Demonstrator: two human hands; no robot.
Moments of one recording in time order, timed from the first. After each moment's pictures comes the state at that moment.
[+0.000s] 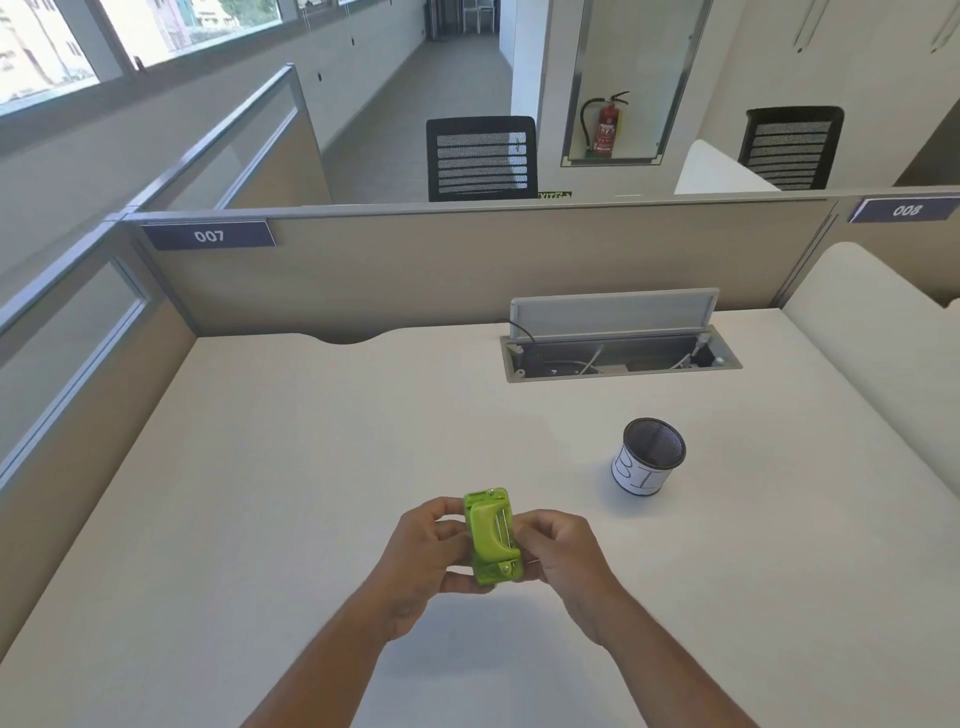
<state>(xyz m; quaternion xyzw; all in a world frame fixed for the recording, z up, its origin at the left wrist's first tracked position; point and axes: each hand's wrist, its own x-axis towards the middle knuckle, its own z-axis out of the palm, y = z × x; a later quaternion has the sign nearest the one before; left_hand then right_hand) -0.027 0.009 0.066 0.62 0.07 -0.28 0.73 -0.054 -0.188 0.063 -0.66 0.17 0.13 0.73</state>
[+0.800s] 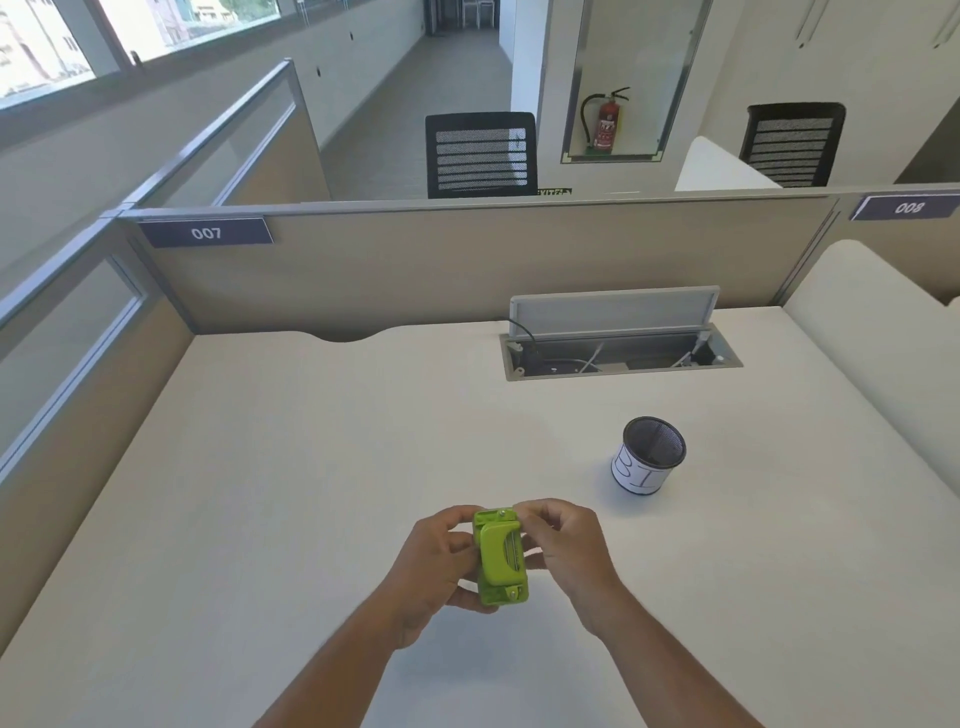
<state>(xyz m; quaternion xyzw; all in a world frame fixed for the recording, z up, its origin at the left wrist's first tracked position) -0.033 0.000 0.062 0.65 0.05 -0.30 0.69 -0.048 -0.193 0.062 -0.71 0.20 0.07 0.68</state>
